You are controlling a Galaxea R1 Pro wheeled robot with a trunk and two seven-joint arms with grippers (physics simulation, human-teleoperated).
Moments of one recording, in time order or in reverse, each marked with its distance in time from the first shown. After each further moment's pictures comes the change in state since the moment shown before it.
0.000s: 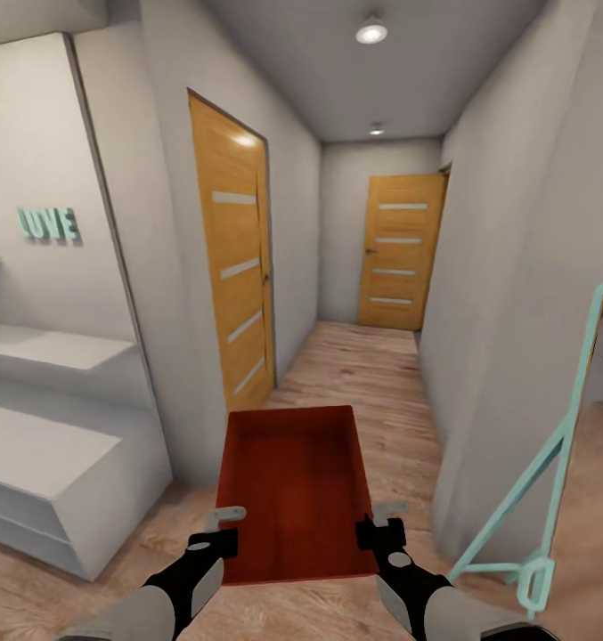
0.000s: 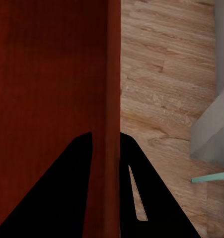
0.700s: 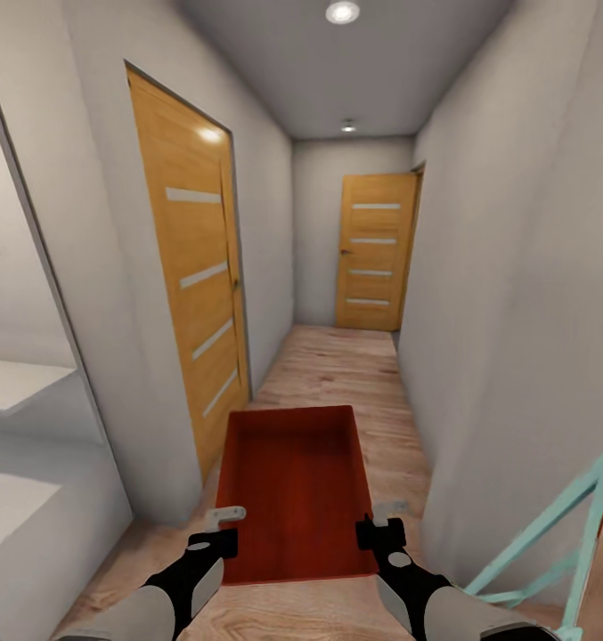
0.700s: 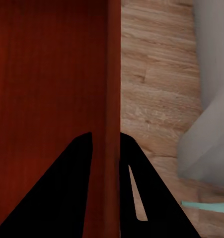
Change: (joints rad) left arm 0.000 0.000 0.001 0.000 -0.002 0.000 0.000; right arm 0.000 0.000 0.000 0.000 0.000 0.000 0.000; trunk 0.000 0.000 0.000
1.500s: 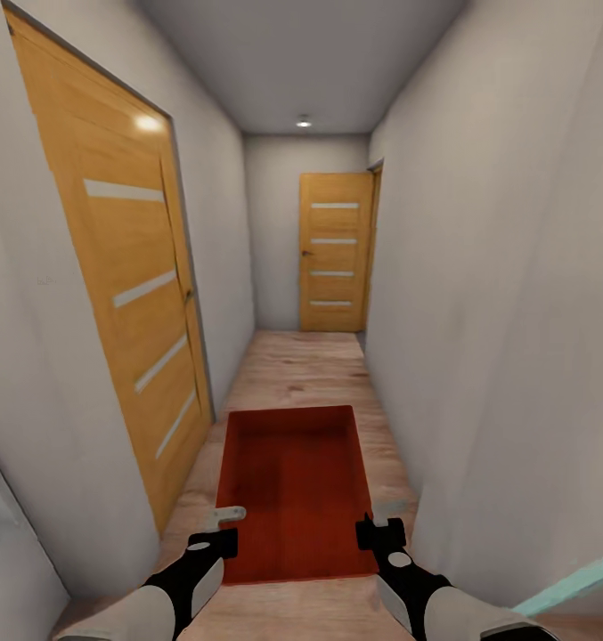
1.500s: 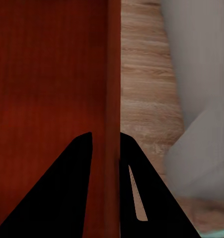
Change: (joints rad) left arm 0.000 0.000 0.001 0.000 -0.001 0.001 0.000; right arm 0.000 0.000 0.000 0.000 0.000 0.000 0.000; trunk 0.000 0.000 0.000
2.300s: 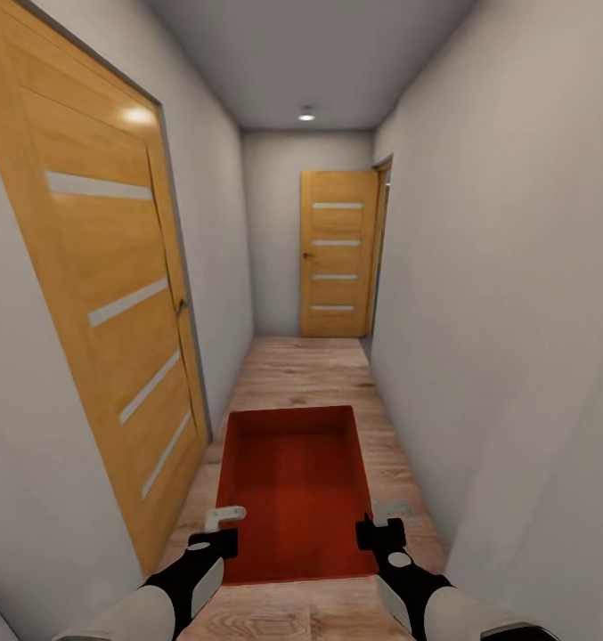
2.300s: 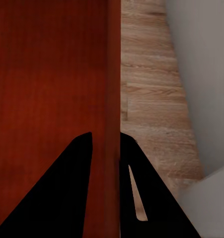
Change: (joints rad) left arm 0.000 0.000 0.000 0.000 0.000 0.001 0.000; right arm 0.000 0.000 0.000 0.000 0.000 0.000 0.000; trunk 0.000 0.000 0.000
